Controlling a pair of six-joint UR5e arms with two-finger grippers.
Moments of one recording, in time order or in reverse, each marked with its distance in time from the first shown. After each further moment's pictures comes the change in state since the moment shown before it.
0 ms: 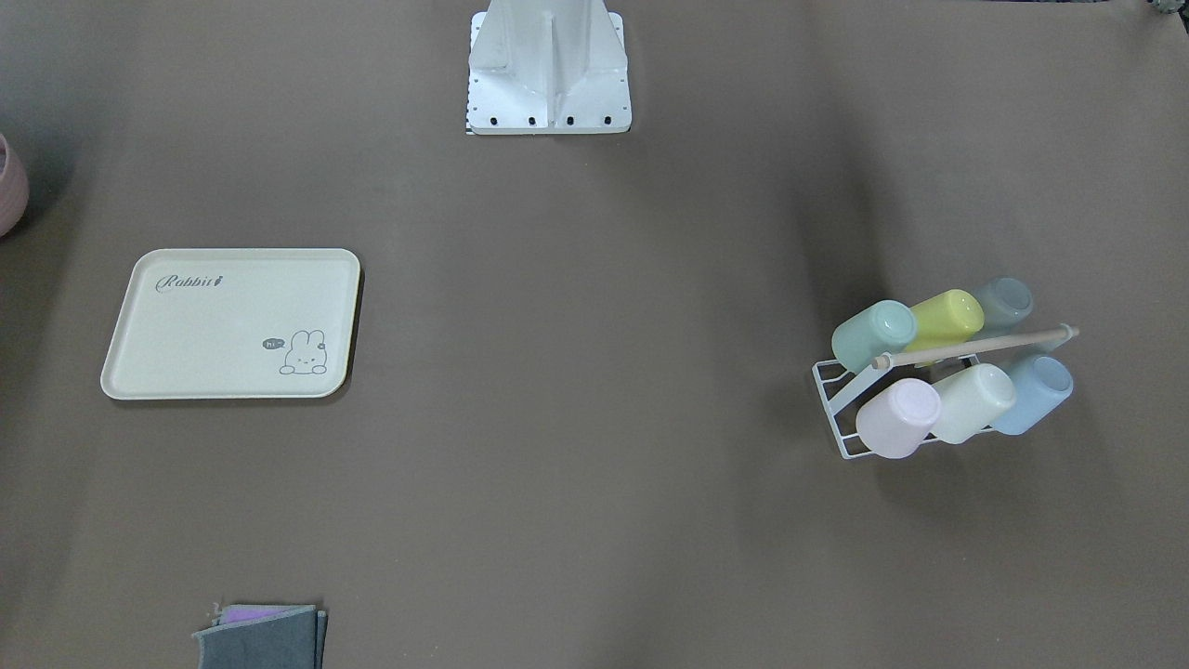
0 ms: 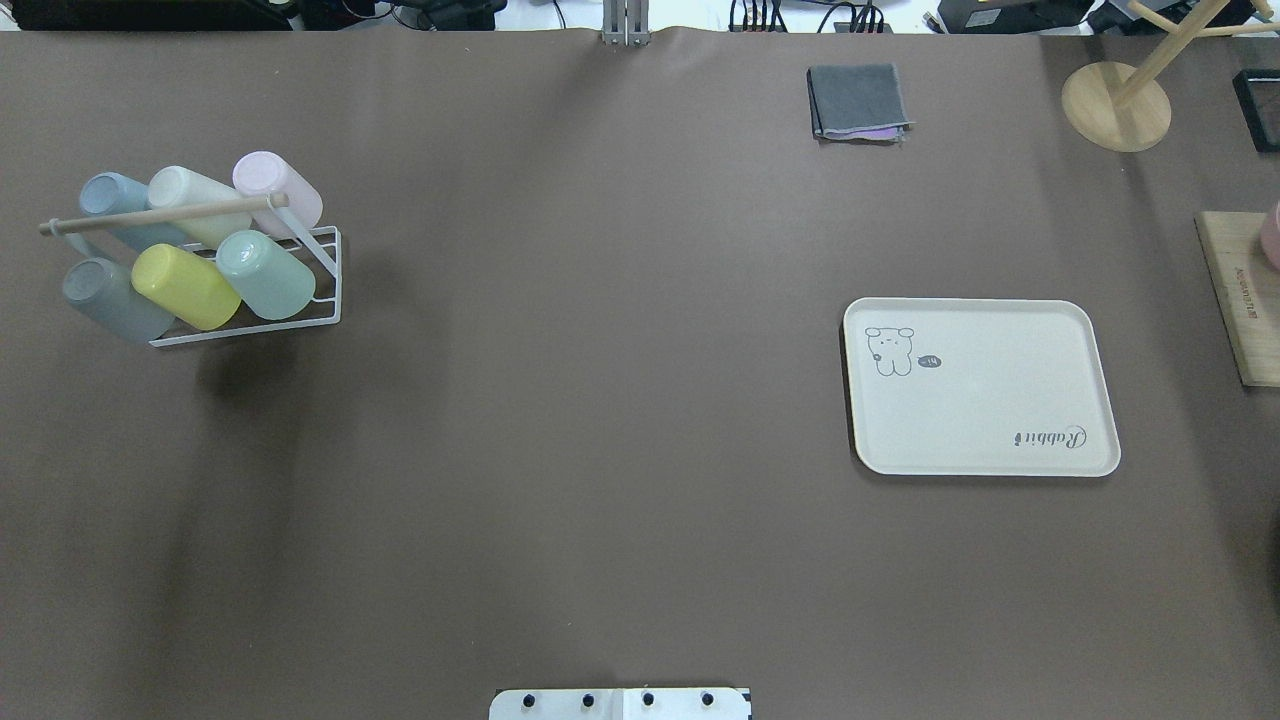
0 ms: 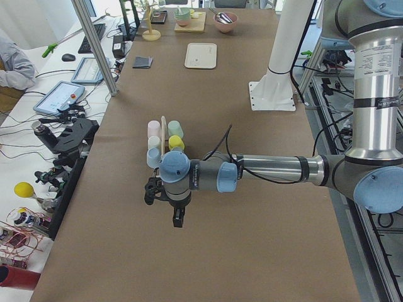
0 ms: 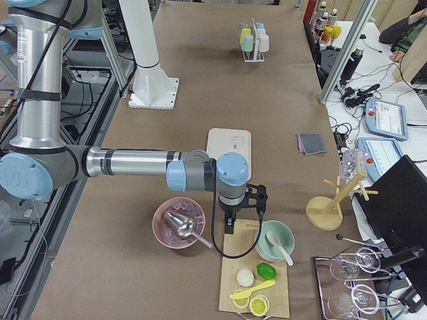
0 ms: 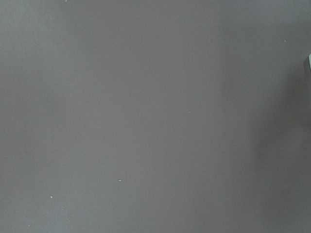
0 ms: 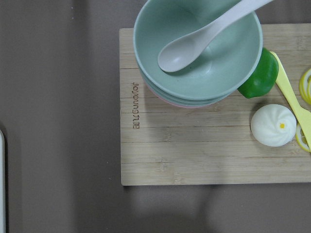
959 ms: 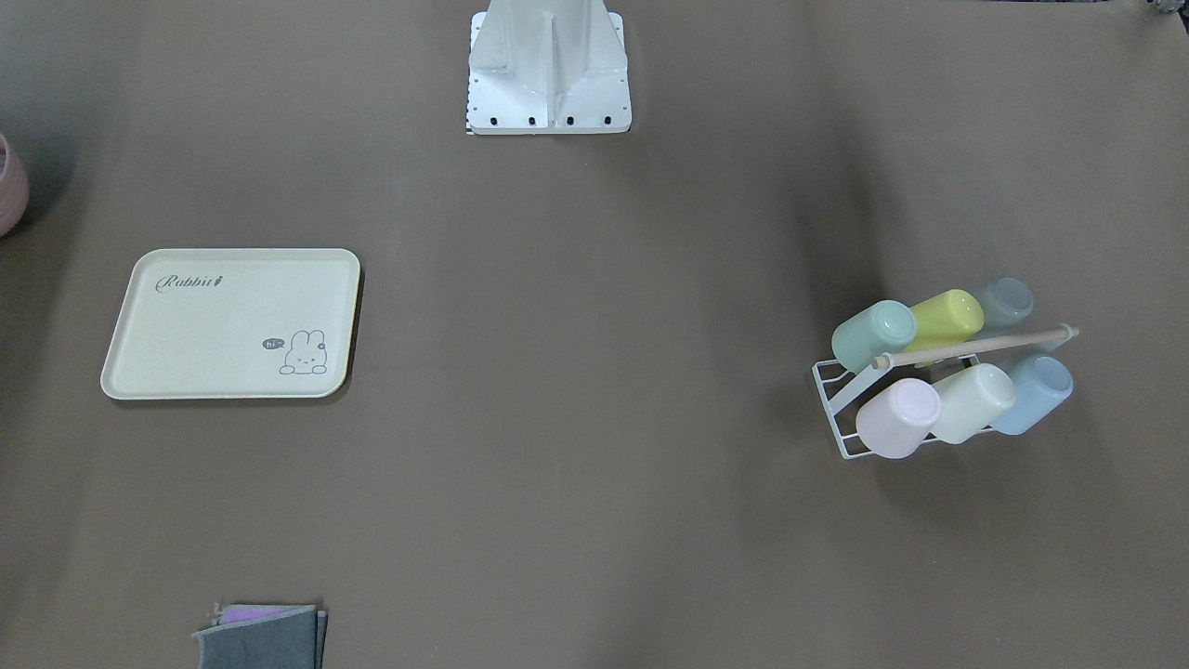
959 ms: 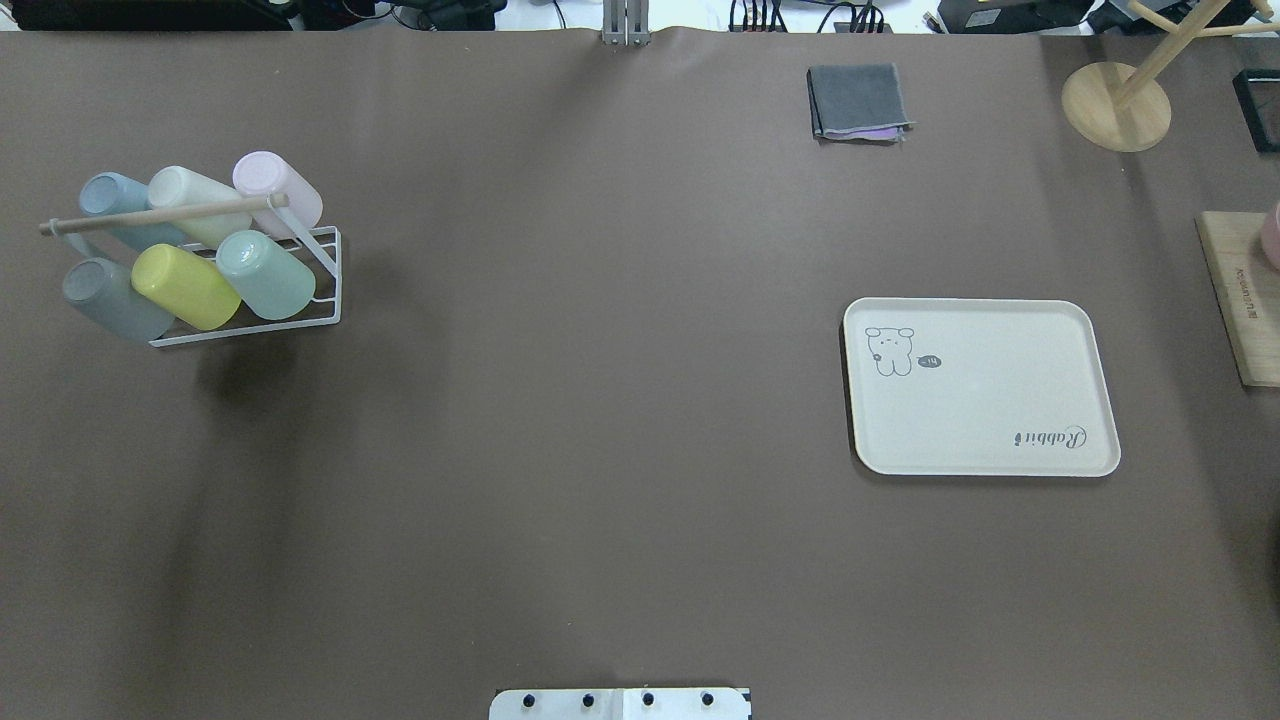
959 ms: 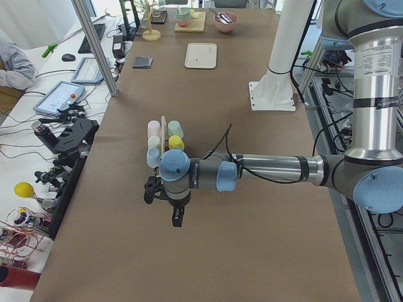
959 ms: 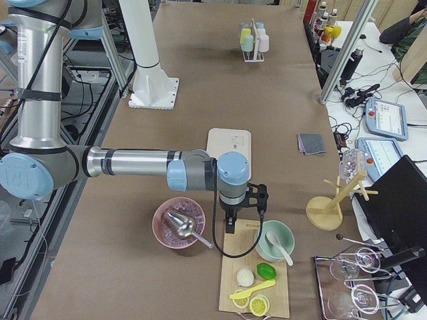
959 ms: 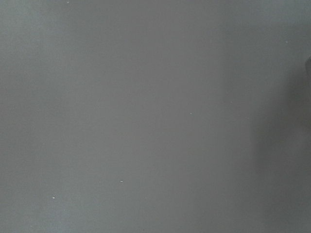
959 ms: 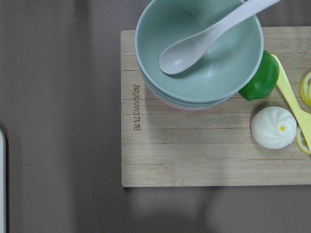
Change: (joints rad) left arm 0.001 -0.001 -0.012 -0.002 0.010 0.003; right arm 0.000 0.004 -0.002 0.001 -0.001 -0.001
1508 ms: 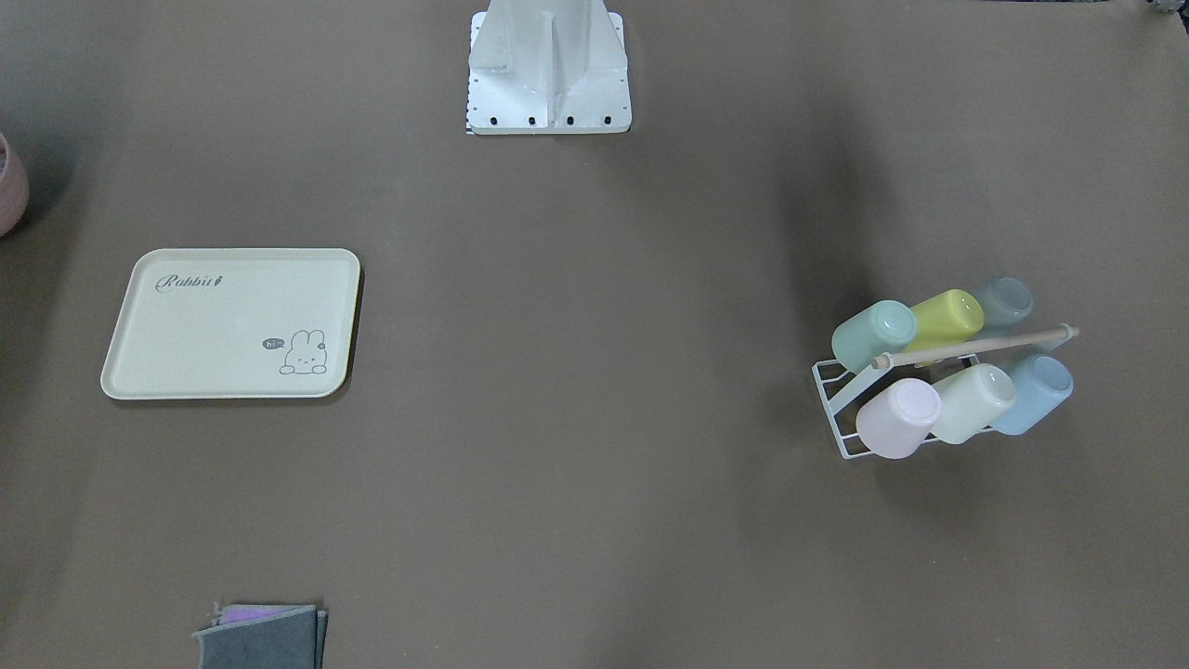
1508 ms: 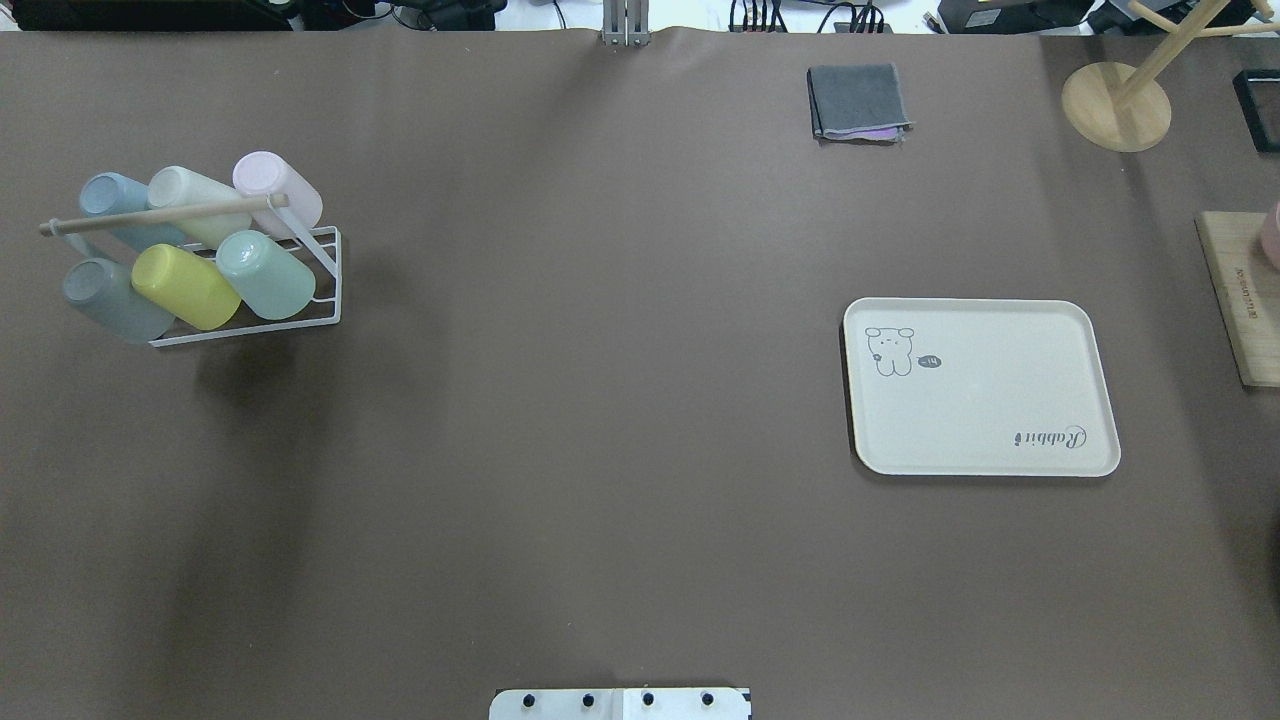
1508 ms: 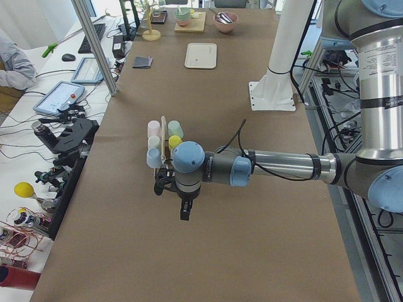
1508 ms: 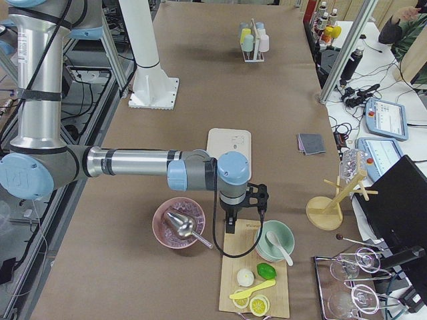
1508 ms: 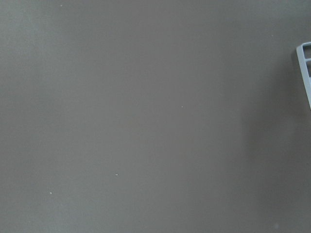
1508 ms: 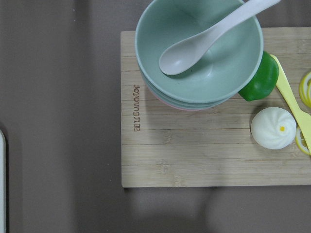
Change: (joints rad) left arm 0.021 0.086 -0.130 -0.033 0.001 -0.002; right arm 0.000 0.000 0.000 0.000 -0.001 0.002
